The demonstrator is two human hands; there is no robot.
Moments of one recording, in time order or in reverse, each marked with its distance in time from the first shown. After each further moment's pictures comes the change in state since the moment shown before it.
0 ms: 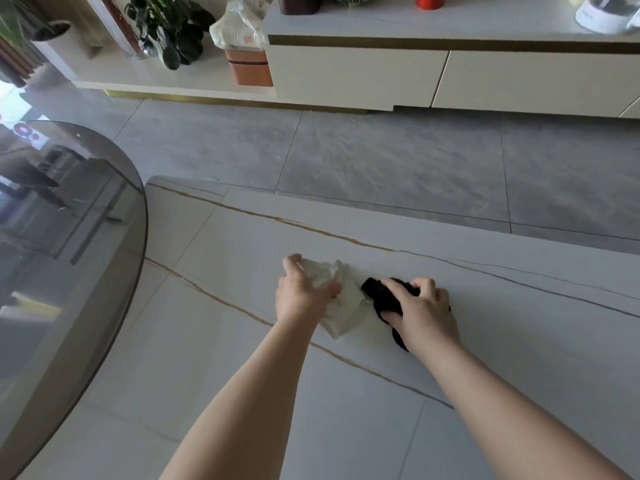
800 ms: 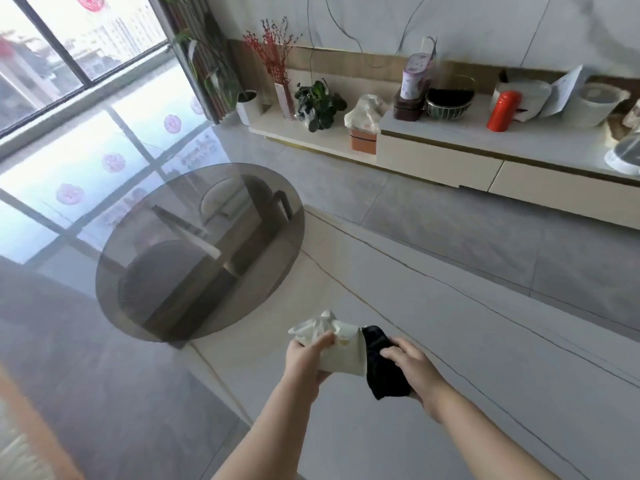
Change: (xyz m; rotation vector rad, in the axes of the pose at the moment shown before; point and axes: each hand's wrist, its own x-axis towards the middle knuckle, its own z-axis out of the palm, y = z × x) left_hand -0.387 -0.005 -0.194 -1.080 0.067 -0.418; right_hand -0.319 -0.070 -0.174 0.885 -0.578 0.075
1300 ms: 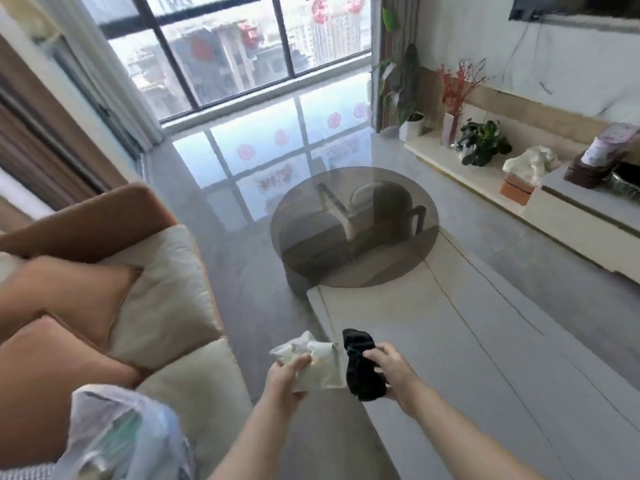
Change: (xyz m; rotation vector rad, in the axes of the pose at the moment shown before) left_hand -0.212 -0.042 -0.233 -0.523 0.334 0.117; right_hand -0.170 -0.005 0.186 -0.255 -0.433 0.006
